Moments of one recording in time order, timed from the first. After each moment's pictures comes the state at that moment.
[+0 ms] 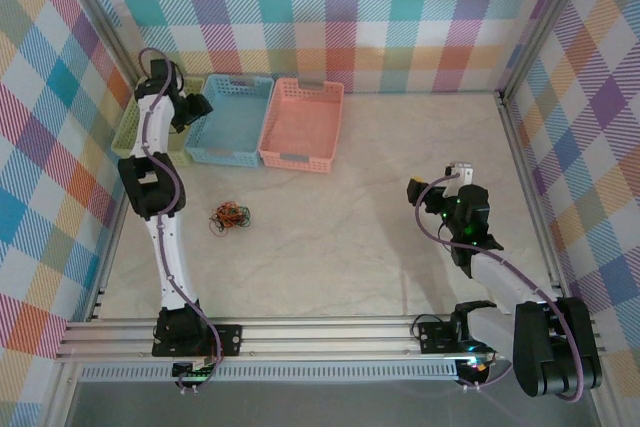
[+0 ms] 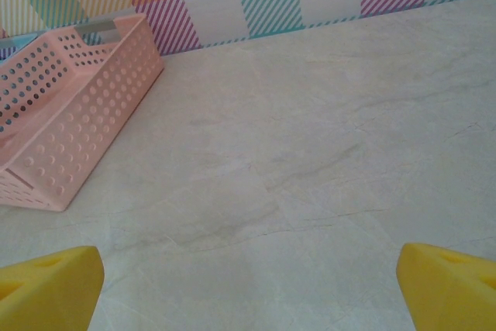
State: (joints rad) left arm 0.16 2.50 2.45 -0.99 0.17 -0.40; right arm 0.13 1.06 0.33 0.42 -0.08 0.23
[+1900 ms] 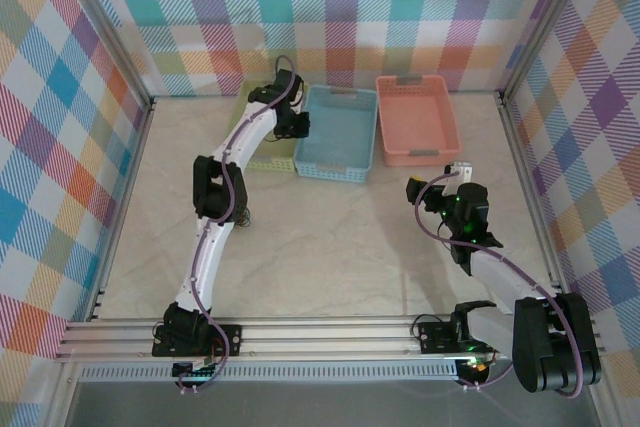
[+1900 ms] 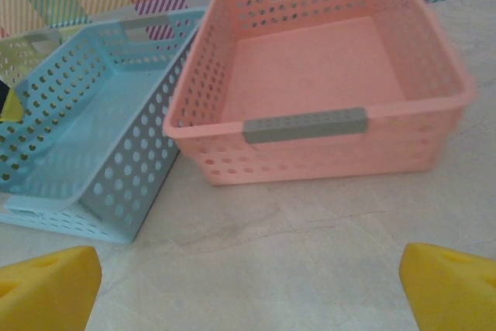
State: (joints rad) left arm -0.36 2.56 2.50 -1.03 0.12 -0.28; right arm 0.13 1.08 0.34 0.42 -0.08 0.23
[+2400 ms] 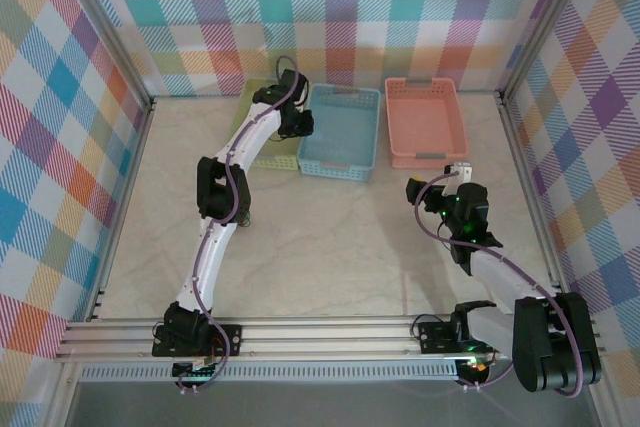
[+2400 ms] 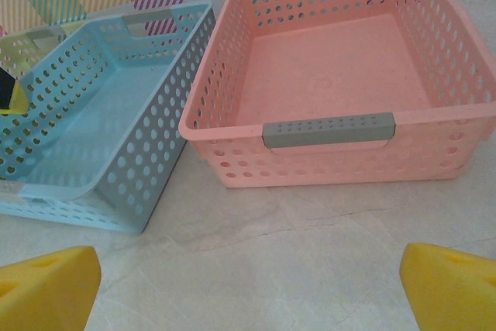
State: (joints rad) left arm -0.37 2.58 2.54 -1.02 0.07 -0.41; right arm 0.13 1.09 0.34 0.41 -0.08 0.23
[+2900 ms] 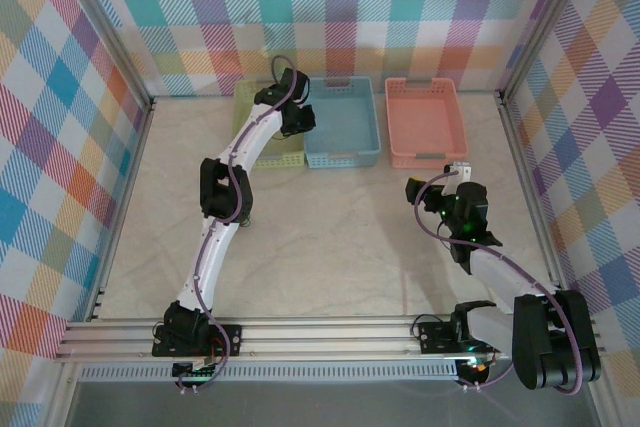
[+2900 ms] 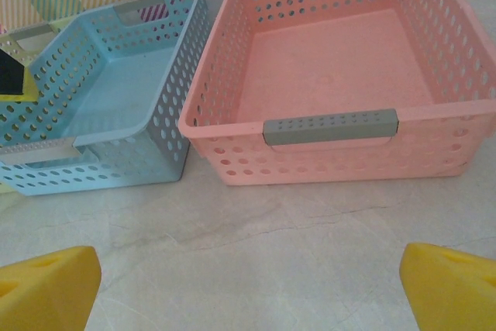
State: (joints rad) left arm -0.37 2.63 2.60 -0.97 0.06 -0.51; right arm 0.13 1.10 0.35 0.41 -0.08 0.23
